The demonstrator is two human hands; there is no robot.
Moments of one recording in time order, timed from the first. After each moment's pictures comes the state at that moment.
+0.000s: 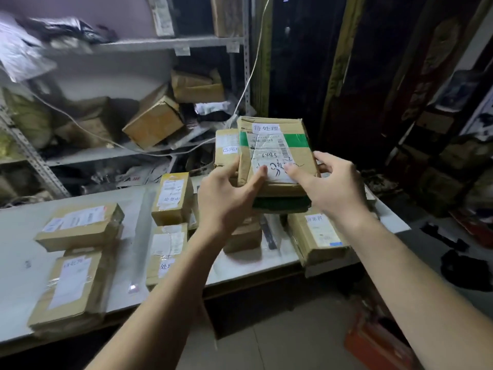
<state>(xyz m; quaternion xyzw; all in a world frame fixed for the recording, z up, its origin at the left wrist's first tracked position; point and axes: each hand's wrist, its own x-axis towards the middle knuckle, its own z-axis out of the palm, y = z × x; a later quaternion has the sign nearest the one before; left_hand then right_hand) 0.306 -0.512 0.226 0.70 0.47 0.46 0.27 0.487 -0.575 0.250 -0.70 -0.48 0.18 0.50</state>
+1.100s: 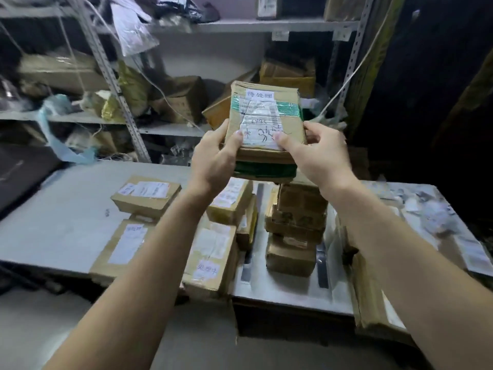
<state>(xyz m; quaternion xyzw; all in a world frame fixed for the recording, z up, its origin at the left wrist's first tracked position) 0.218 -0.377 0.240 0.63 0.56 0.49 0.21 0.413 -0.368 0.259 -0.56 -0.62 0.29 0.47</state>
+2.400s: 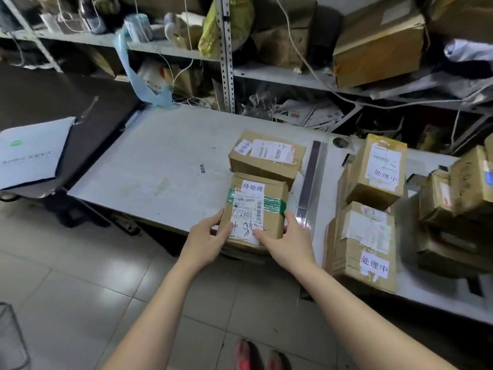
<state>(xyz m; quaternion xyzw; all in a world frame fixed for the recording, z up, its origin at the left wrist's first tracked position) -0.198 -0.485 0.001 0.47 0.73 0.31 0.38 0.008 -0.442 0.023 -0.63 -0.62 0.42 0.22</state>
